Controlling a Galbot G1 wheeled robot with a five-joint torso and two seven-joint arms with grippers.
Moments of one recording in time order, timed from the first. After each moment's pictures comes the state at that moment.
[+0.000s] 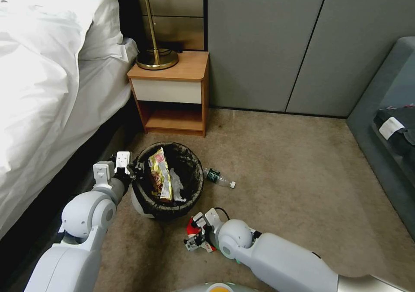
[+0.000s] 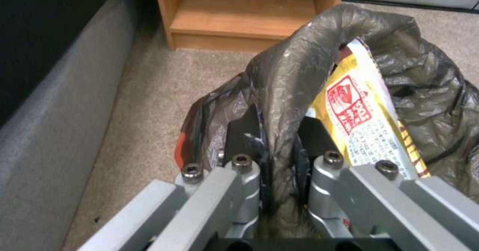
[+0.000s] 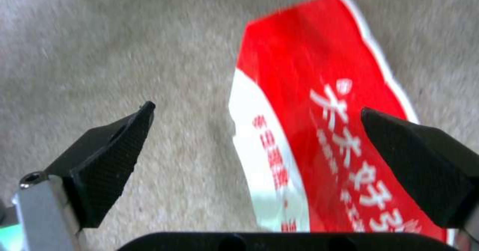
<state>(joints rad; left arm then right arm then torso) 1.30 -1.23 -0.62 -2.06 -0.44 0.74 -0.06 -0.79 1.18 -0.63 1.46 0.80 -0.62 0.22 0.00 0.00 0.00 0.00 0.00</state>
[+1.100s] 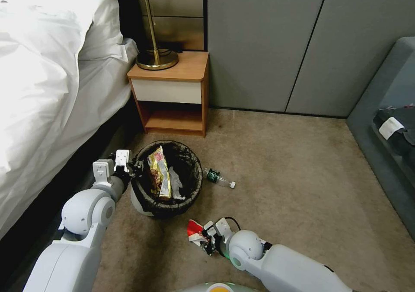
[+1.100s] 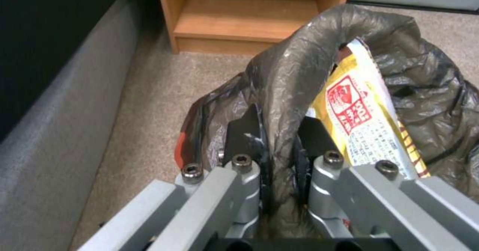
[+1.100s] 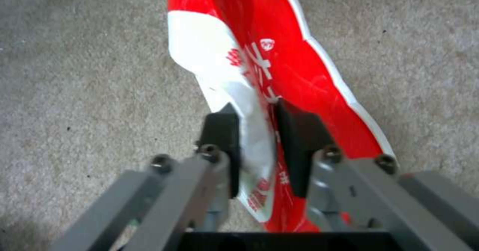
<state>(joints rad) 1.28 -1.22 -0.62 -2.04 -0.44 0.74 -0.06 -0.84 1.14 -0.60 1.45 0.76 -0.61 0.21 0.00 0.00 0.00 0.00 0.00</state>
